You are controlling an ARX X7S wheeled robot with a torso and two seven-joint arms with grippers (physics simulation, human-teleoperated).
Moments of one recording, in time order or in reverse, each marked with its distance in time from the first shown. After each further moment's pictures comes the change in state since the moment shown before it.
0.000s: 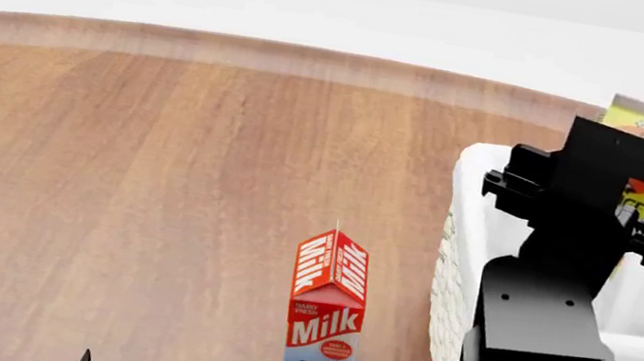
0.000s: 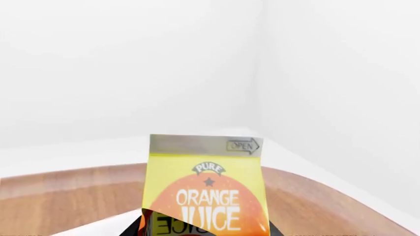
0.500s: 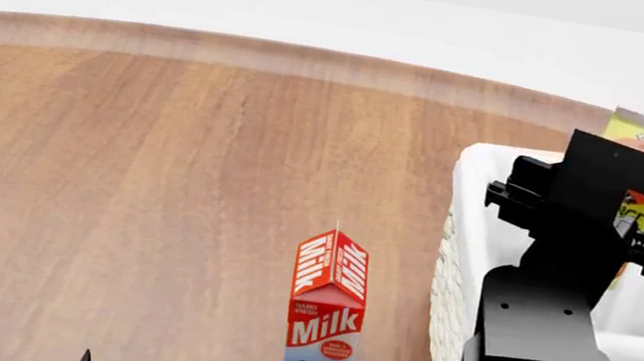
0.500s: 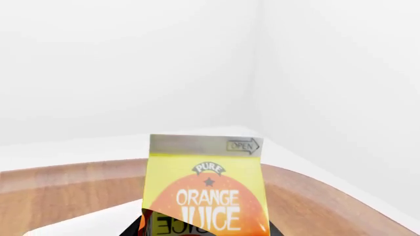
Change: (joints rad) left arm -0.002 -0.003 0.005 0.000 -0.003 0.002 -0.004; right arm 0.019 -0.004 -0.010 0.120 -0.005 -0.089 0.002
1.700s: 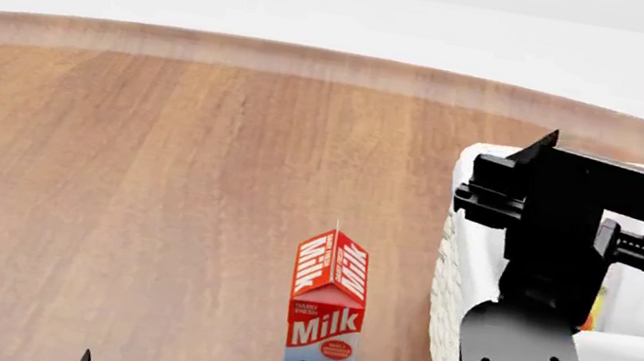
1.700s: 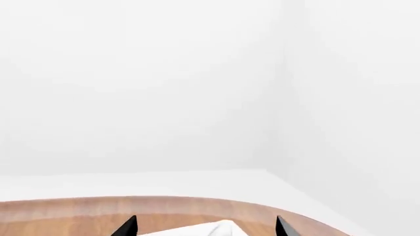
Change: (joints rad) left arm -0.004 -0.007 0.011 -0.001 -0.008 0.004 -0.009; right arm -0.217 0.063 -0.045 -0.503 -0.012 0.114 -0.025
